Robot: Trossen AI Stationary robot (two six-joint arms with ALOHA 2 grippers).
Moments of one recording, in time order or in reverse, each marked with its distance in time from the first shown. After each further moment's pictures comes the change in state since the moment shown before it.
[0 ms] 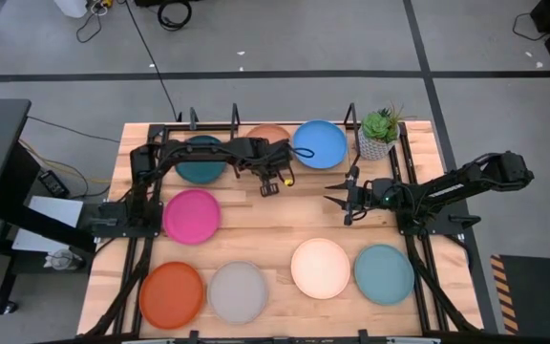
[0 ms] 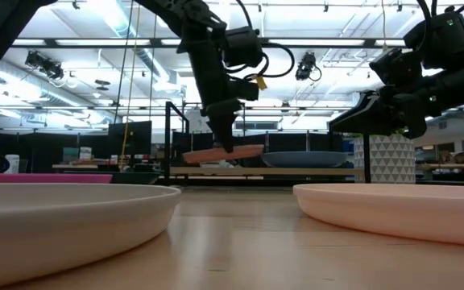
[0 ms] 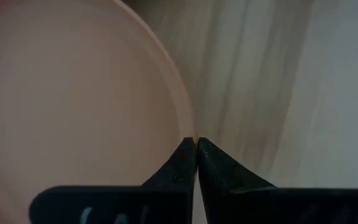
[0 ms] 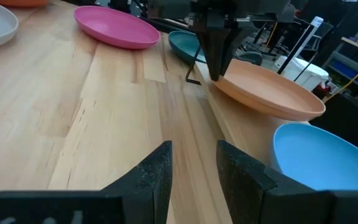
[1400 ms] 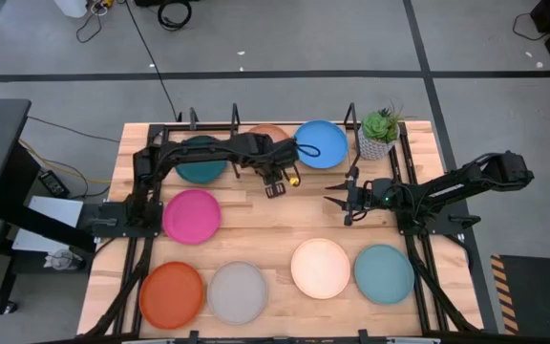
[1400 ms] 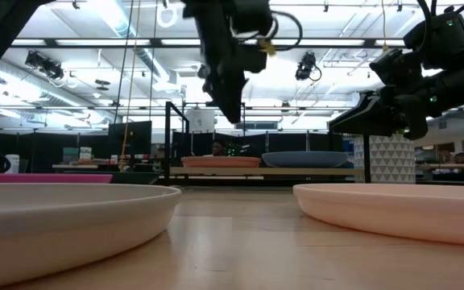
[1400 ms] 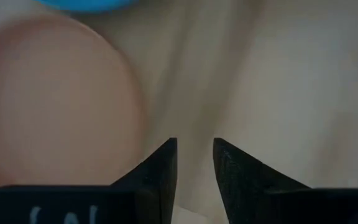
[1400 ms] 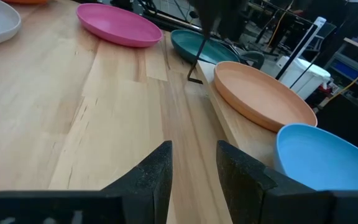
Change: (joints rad) left arm -0.087 0.020 0.250 -0.288 0.059 -0.249; right arm 0.000 0.000 0.000 -0.007 -0.009 -0.013
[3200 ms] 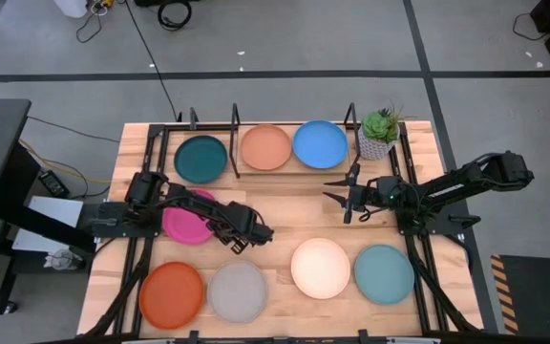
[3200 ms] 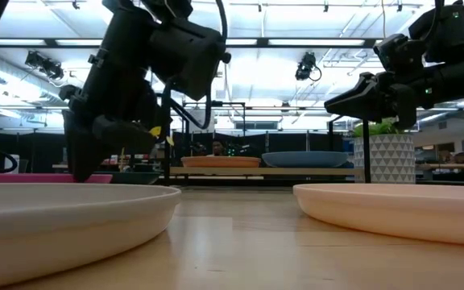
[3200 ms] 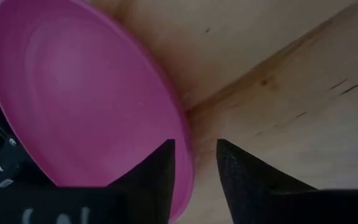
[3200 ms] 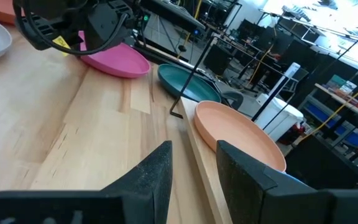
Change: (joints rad) left arm -0.386 -0.002 -0.467 -0.277 0.062 -1.001; right arm -0.003 0.000 0.001 0.141 -0.003 -0.149
